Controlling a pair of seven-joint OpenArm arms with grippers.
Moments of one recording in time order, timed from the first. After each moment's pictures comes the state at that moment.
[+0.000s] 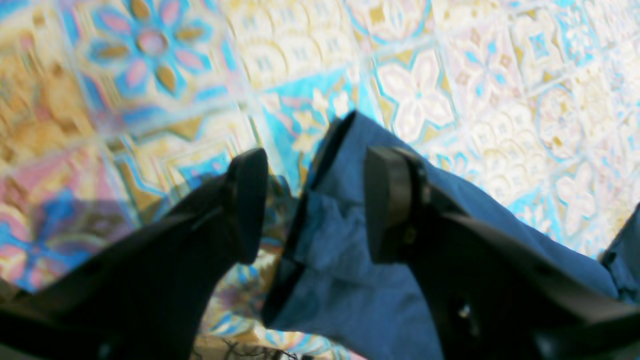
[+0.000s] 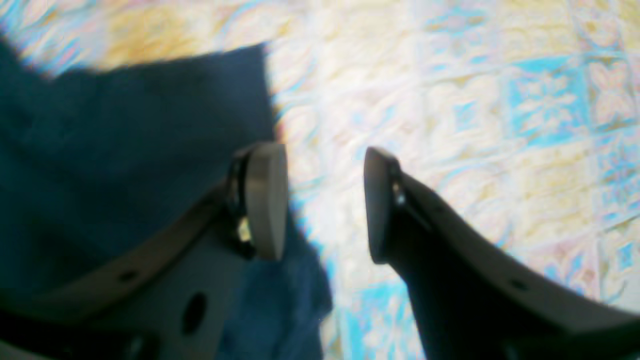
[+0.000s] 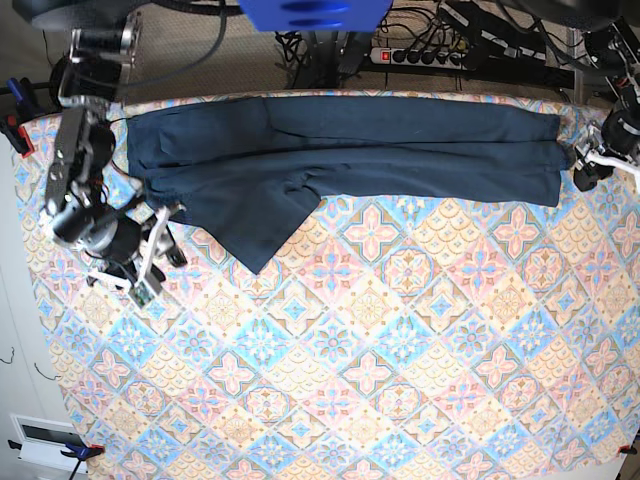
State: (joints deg) left arm 20.0 -22.8 -47.5 89.2 -53.2 -19.0 54.3; right arm 6.3 19.5 9.2 101.0 28.3 40.9 -68.5
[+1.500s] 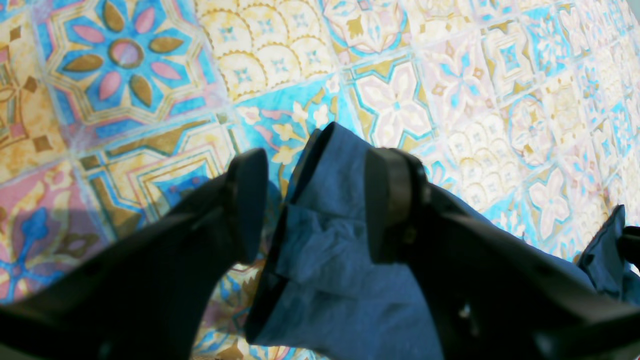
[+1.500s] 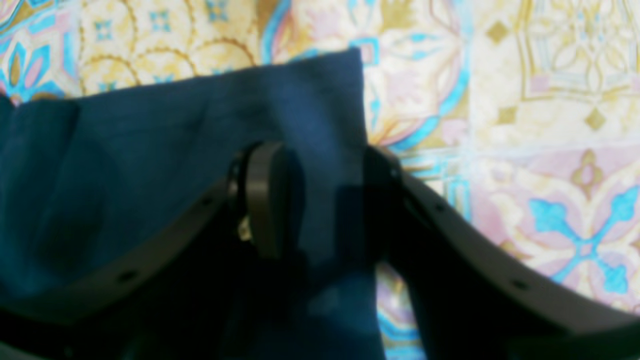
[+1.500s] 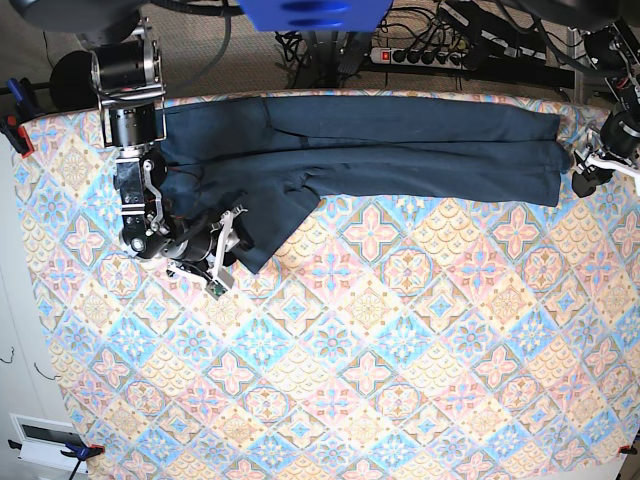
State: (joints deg) left arm 19.6 -23.1 -47.3 89.2 -55.2 -19.1 54.0; right arm 15.1 15.5 -6.7 67.3 17.5 39.6 -45.0
